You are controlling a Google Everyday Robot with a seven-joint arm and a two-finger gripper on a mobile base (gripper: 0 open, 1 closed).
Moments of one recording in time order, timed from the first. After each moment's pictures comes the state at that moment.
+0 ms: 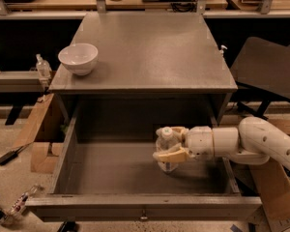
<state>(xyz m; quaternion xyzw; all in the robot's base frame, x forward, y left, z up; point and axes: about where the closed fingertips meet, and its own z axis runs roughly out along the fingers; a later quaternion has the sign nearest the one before) 0.507 -0.062 0.704 -0.50 0.61 0.40 0.46</state>
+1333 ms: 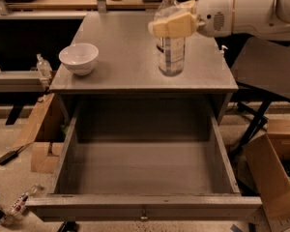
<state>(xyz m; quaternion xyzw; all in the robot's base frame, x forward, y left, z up) 0.612 -0.055 1.029 -0.45 0.64 0.34 0.51</state>
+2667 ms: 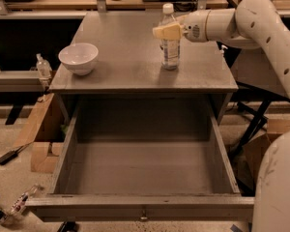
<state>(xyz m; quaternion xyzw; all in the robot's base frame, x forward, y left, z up) 0.787 -0.085 0.940 -0.38 0.70 0.28 0.54</state>
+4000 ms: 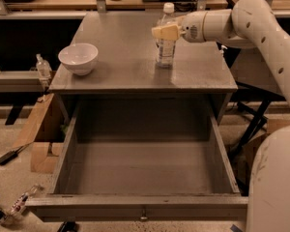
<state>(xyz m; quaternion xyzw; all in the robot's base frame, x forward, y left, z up) 0.796 -0.080 0.930 -0.37 0.70 0.28 0.54</state>
